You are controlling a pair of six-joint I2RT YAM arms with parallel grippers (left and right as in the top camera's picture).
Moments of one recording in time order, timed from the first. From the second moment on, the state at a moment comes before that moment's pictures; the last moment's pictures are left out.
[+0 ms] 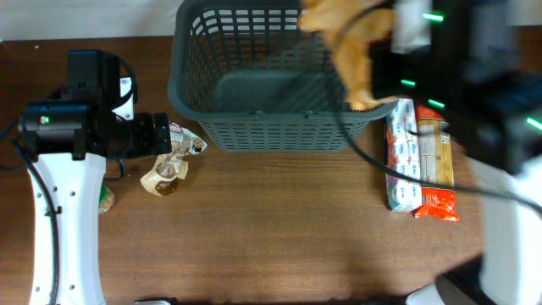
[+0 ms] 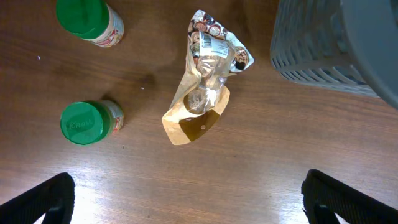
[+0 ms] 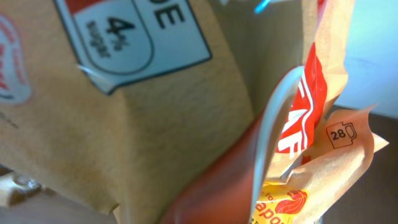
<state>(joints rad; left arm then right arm) 0.01 1.49 1.77 -1.48 -0.08 -0.12 0.43 1.73 2.45 -1.39 0.15 0.06</state>
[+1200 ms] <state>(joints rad) 0.01 1.49 1.77 -1.48 -0.08 -0.12 0.41 2.36 2.42 -1.38 0.12 -0.08</state>
